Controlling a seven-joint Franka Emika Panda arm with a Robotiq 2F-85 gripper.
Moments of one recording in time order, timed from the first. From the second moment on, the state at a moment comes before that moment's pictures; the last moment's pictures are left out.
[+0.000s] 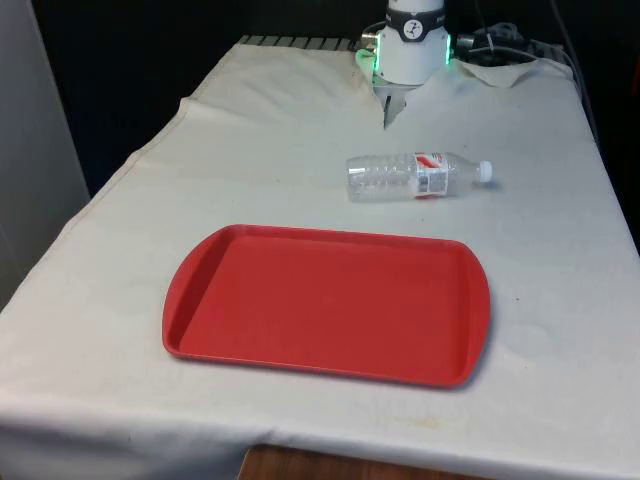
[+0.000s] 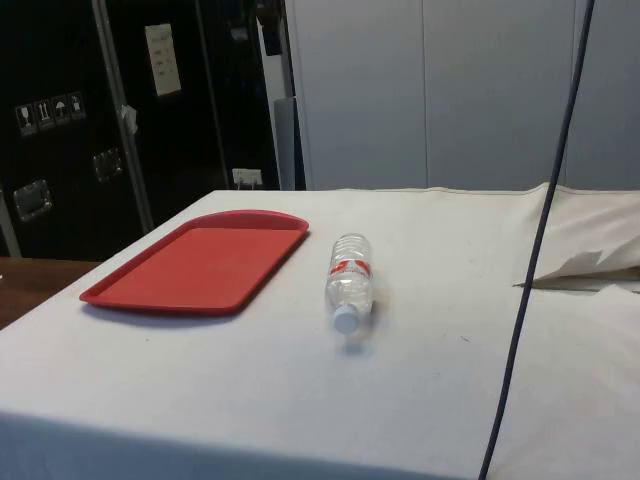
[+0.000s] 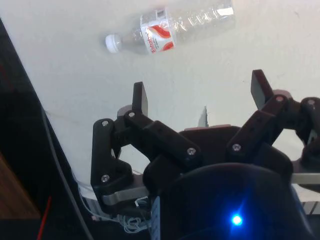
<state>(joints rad) 0.20 0.04 -0.21 -1.88 0.03 1.88 -0.06</state>
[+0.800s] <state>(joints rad) 0.20 -0.07 -0.17 -2.01 0.02 1.89 -0.03</state>
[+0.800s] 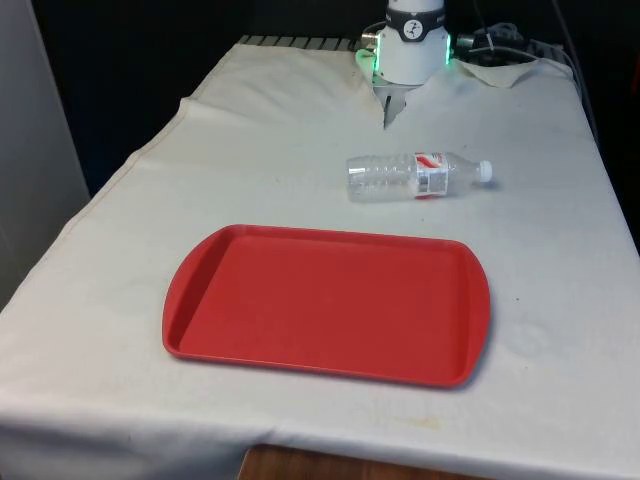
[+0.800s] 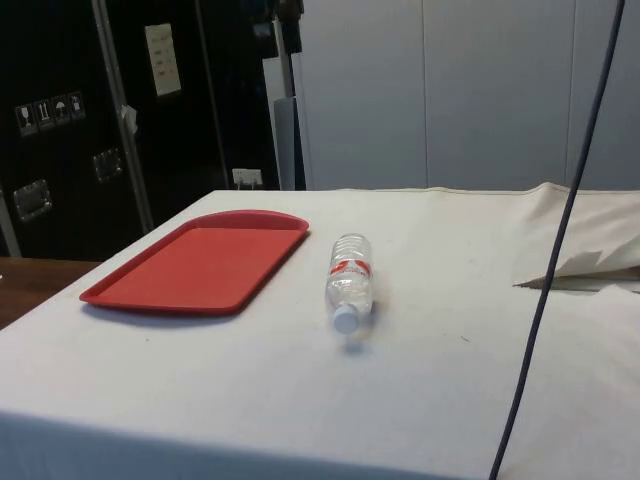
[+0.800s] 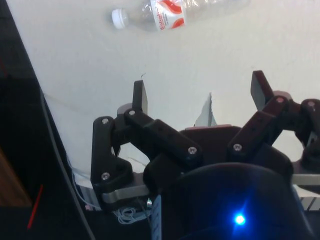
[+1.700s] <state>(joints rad) 0.20 -0.11 -0.12 -2.14 0.01 1.99 -0.02</state>
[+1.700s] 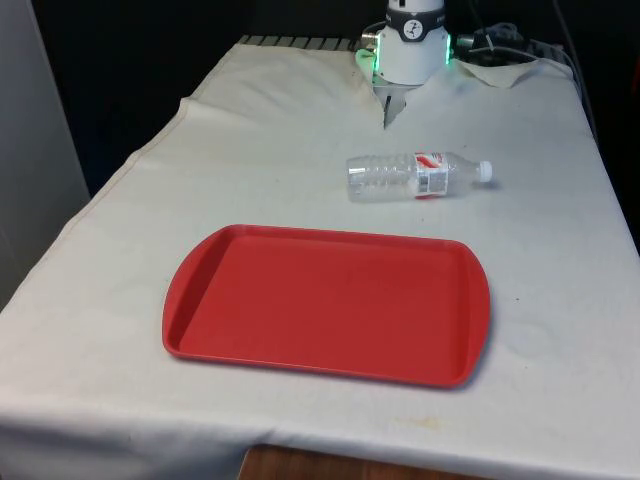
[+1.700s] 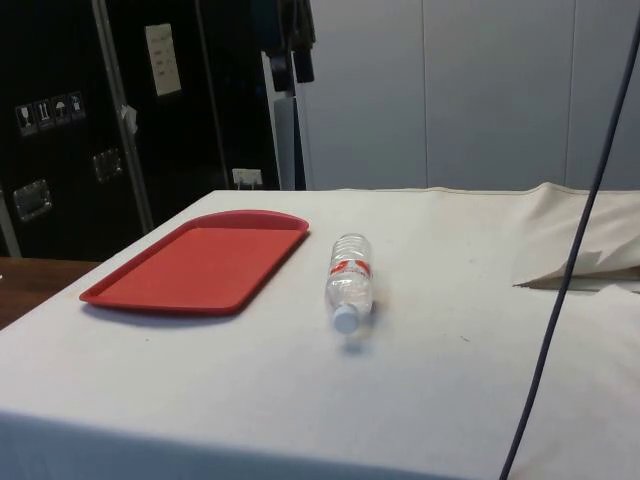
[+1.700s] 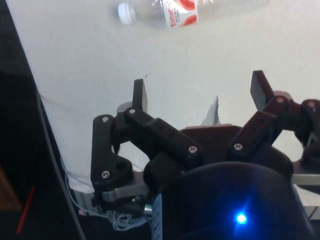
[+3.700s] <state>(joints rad) 0.20 -0.11 -0.01 -2.37 0.01 2.20 0.04</state>
